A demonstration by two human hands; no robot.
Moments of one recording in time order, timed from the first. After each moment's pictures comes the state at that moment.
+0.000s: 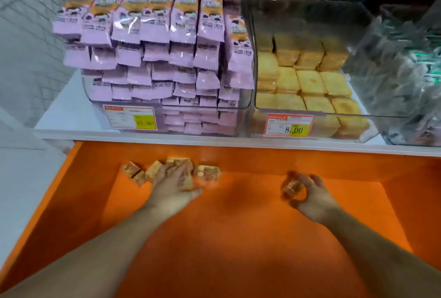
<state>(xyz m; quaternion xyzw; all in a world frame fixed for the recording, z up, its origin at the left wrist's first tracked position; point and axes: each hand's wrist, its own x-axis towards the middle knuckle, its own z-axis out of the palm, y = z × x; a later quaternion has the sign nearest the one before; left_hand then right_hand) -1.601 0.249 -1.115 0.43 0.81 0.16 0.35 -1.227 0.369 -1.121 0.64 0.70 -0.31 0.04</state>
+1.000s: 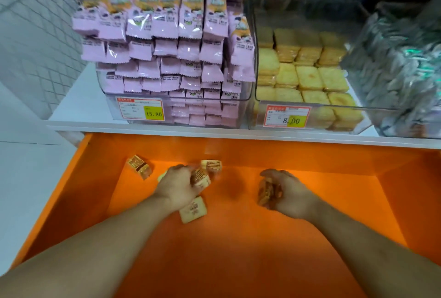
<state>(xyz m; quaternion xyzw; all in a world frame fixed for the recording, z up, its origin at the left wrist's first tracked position) -1.586 0.242 -1.084 0.54 0.78 0.06 0.30 -1.281 0.343 -1.112 0.50 0.80 -0.34 0.06</state>
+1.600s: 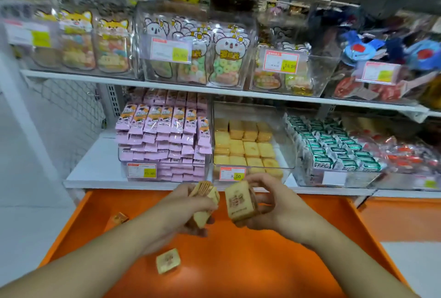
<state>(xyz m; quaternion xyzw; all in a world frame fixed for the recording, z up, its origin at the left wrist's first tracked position) -1.501 0.177 -0.839 0.32 0.61 0.41 0.59 -1.261 0.244 -0.822 0.42 0.70 -0.55 -0.20</state>
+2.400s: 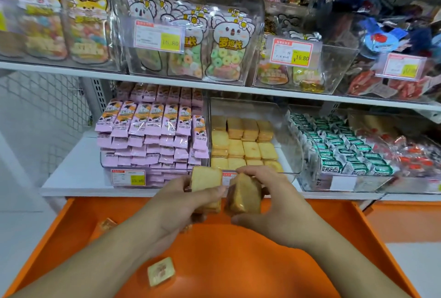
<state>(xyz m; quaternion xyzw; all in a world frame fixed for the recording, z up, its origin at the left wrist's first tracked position) -1.498 0.210 -0.826 0.31 0.56 0.48 0.60 -1.284 0.273 -0.819 0.43 0.83 -0.28 -0.21</state>
